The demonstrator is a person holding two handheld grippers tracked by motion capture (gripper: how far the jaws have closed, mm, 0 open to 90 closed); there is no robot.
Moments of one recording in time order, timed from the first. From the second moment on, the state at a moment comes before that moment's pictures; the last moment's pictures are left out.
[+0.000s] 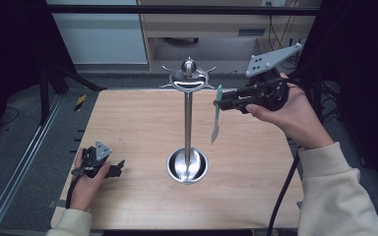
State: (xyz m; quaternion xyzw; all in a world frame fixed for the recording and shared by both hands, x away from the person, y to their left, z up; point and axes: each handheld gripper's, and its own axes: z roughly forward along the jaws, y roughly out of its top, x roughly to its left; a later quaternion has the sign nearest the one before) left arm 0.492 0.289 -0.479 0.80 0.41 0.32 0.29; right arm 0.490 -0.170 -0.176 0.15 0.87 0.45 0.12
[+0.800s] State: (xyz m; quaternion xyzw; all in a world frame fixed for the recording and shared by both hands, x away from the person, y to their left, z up) left arm 0.491 0.289 -0.479 0.80 0.41 0.32 0.29; right arm 0.494 -0.163 -0.177 0.16 0.87 0.45 0.12
